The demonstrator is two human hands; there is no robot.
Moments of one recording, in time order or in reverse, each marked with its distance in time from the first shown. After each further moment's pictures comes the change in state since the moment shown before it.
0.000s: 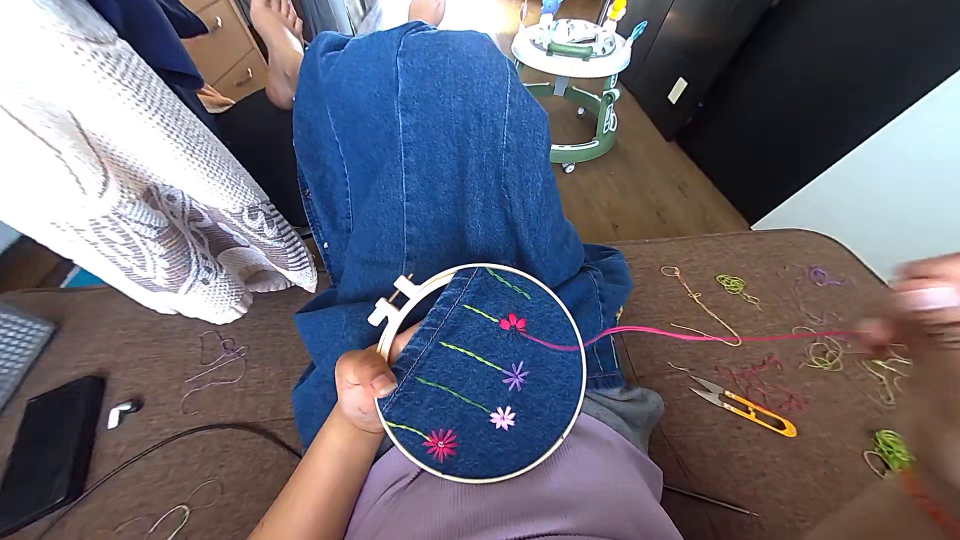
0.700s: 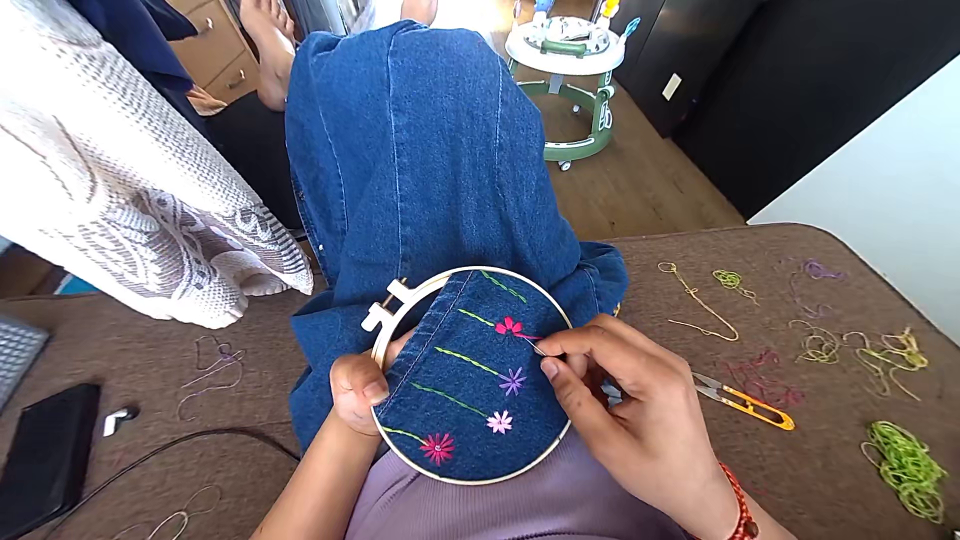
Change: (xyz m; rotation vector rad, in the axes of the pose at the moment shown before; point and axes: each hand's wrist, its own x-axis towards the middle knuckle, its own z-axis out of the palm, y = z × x) left_hand -0.017 -0.006 -0.022 -0.124 -0.045 -0.001; right_hand -0.037 -0.052 0.140 0.089 -0.254 -0.084
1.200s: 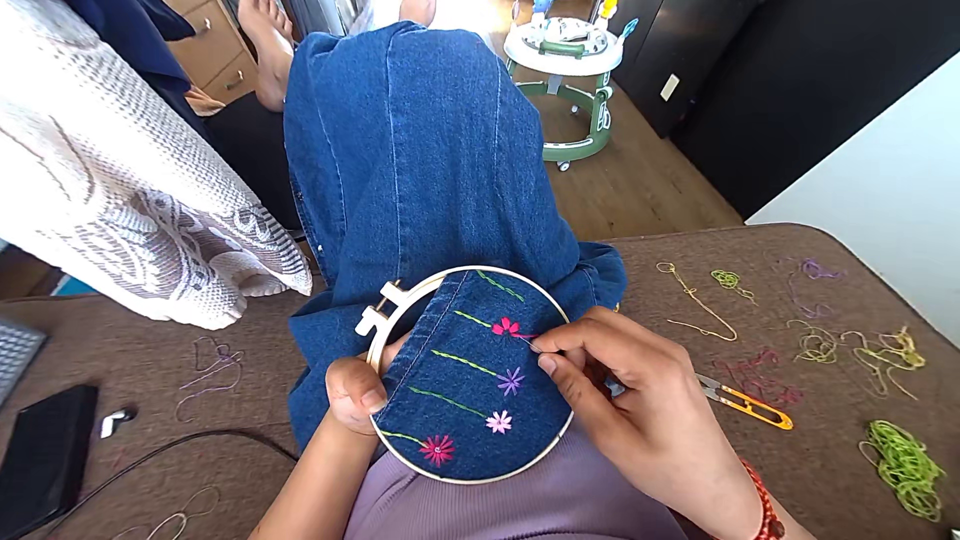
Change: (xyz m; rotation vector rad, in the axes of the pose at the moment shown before) left_hand -0.001 0.002 0.000 0.045 -0.047 -0.028; right_hand 0.011 -0.007 -0.010 -0.034 -0.090 -0.001
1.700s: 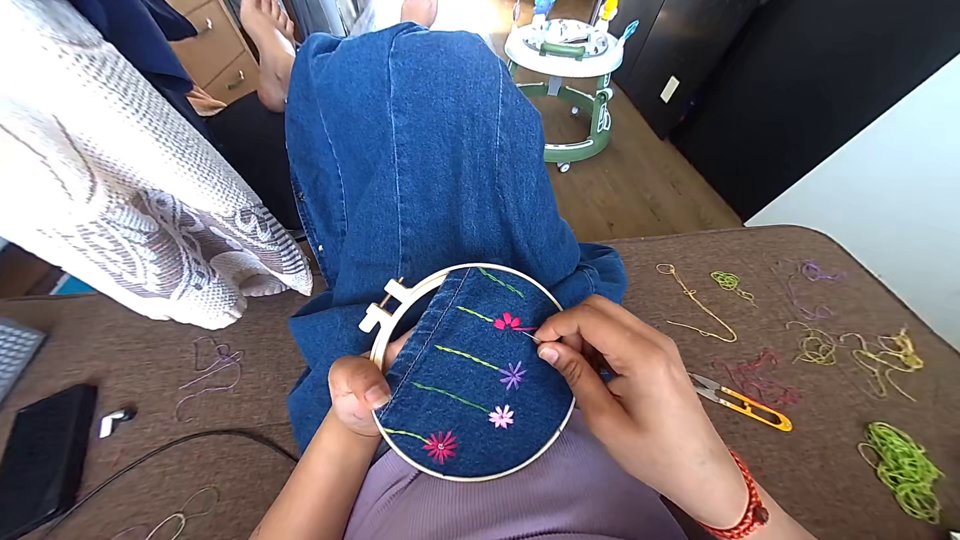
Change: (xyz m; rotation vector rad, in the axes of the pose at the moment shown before) left_hand 0.016 0.003 0.019 0.064 0.056 -0.002; right_hand 0.005 0.003 0.003 -0.033 0.005 -0.005
